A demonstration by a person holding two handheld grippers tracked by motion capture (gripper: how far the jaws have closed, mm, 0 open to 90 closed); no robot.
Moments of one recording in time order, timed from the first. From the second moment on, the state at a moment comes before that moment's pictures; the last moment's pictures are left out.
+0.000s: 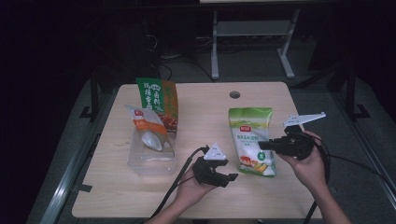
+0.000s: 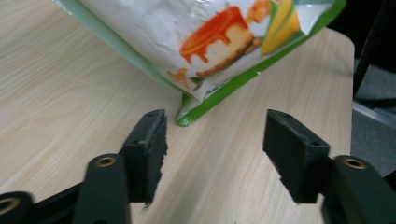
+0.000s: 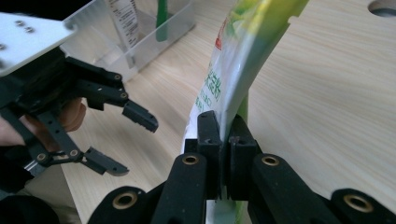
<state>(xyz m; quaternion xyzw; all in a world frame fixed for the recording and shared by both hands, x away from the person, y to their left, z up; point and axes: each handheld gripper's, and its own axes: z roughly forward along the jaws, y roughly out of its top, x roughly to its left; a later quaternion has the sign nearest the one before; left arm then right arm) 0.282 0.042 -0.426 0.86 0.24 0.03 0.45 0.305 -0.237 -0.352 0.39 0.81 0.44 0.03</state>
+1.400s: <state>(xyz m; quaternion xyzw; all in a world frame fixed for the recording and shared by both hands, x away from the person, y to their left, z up) 0.290 0.025 -0.437 0.84 0.23 0.01 0.48 0.293 -0.226 -0.368 0.30 0.86 0.40 0.00</state>
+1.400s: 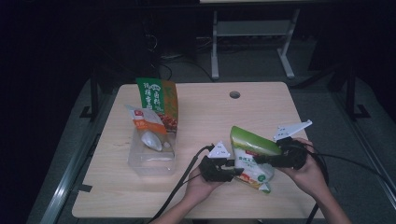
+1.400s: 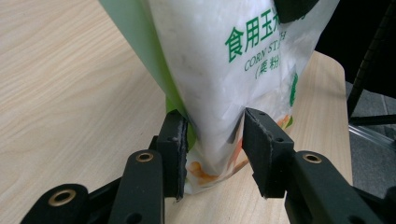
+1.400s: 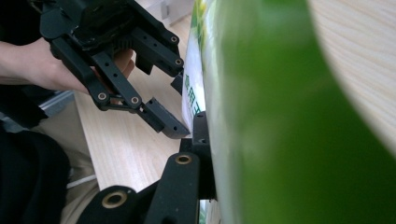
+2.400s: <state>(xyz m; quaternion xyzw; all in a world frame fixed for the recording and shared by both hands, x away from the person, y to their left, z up) 0.242 0.075 -0.436 0.87 0.19 0.06 0.45 0.323 -0.171 -0.325 0.26 0.87 0.42 0.02</state>
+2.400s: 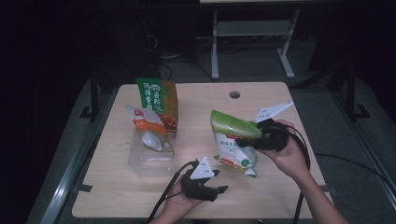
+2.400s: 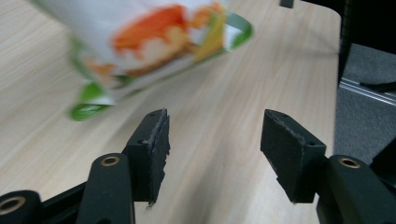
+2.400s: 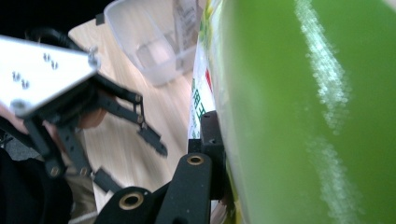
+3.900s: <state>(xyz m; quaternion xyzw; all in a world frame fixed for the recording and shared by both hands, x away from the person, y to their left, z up) 0.219 0.088 -0.439 0.87 0.16 0.06 0.46 0.349 -0.011 -0.272 0.13 0.89 0.45 -0.01</state>
